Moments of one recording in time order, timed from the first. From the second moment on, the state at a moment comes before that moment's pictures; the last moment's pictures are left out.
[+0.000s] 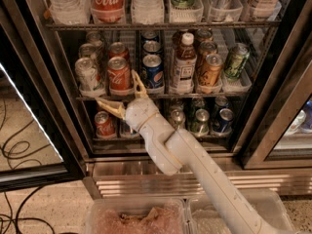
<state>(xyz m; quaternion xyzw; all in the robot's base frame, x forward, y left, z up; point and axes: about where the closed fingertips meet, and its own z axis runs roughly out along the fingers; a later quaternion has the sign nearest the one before) 0.633 0.094 0.827 -0.28 0.51 0.18 0.79</state>
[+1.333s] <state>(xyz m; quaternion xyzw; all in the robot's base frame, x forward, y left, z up) 0.657 0.098 0.842 -0.26 0.49 0.14 0.82</state>
